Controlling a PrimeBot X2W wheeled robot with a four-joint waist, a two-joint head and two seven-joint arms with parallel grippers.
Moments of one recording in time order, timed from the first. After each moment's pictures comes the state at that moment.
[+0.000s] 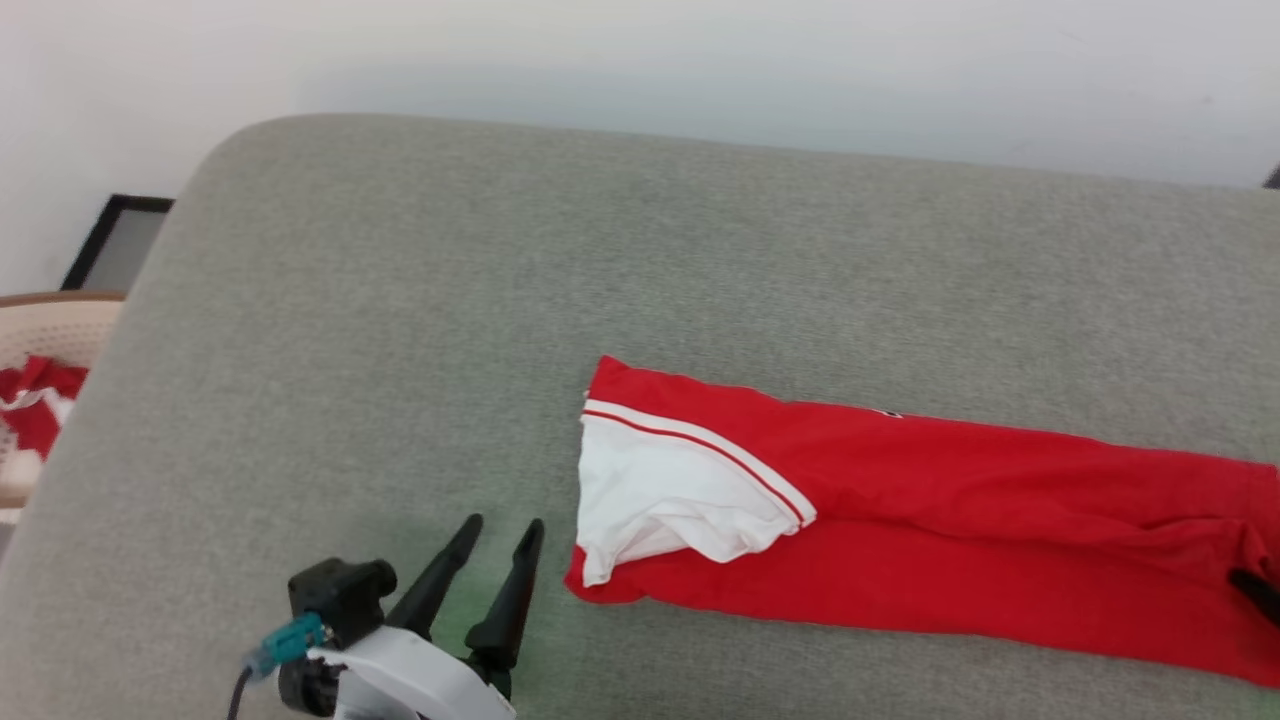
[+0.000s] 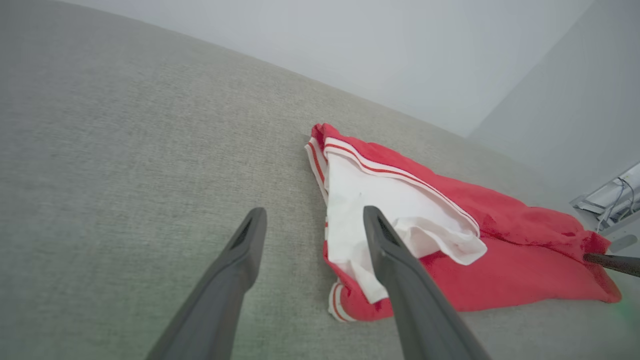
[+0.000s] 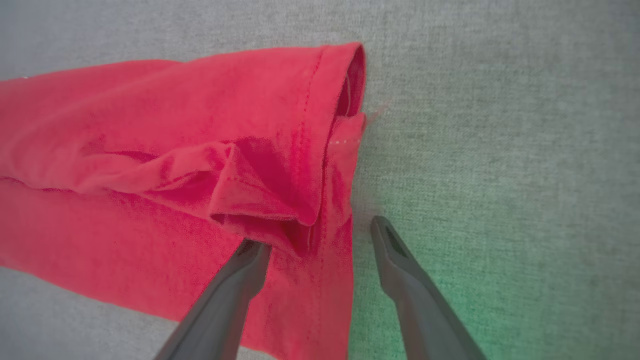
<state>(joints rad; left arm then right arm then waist) -0.22 0.43 -0.60 0.24 -0.90 0.00 -0.26 -0.32 -0.93 0.65 0.45 1.32 0.13 0.21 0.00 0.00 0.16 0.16</state>
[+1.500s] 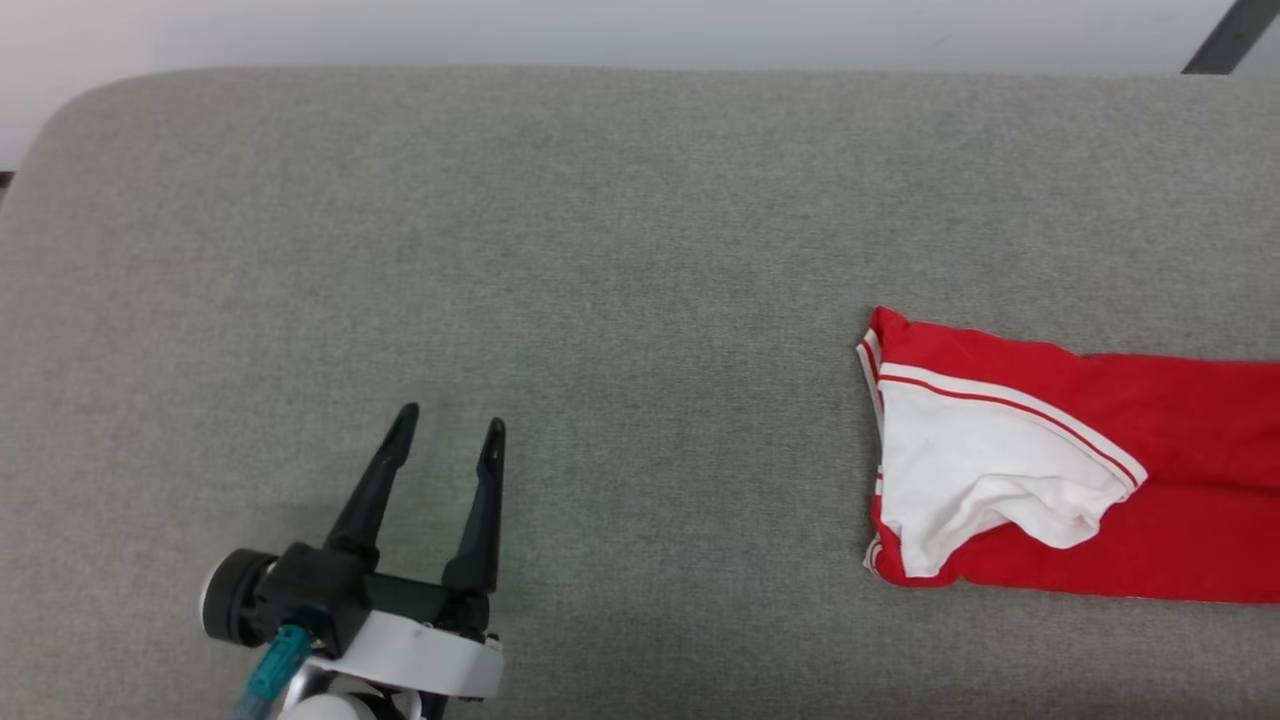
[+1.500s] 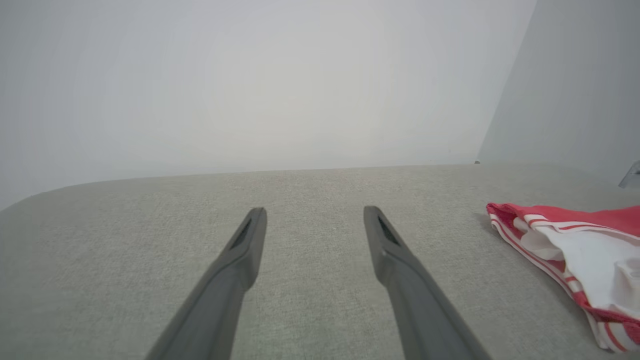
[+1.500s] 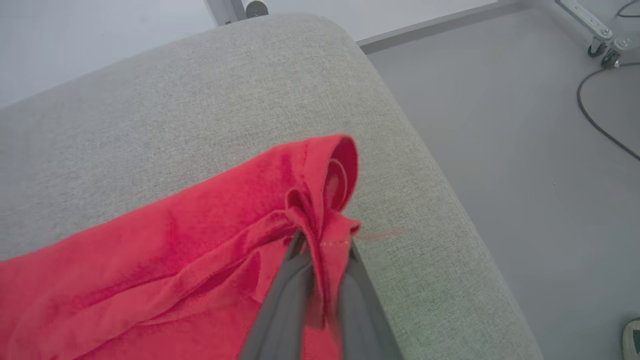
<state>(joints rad) -0.10 0.10 -0.09 0.01 -0.13 -0.13 -0.26 -0.46 -0.98 0.32 0.82 1.23 0.13 0.11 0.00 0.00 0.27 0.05</state>
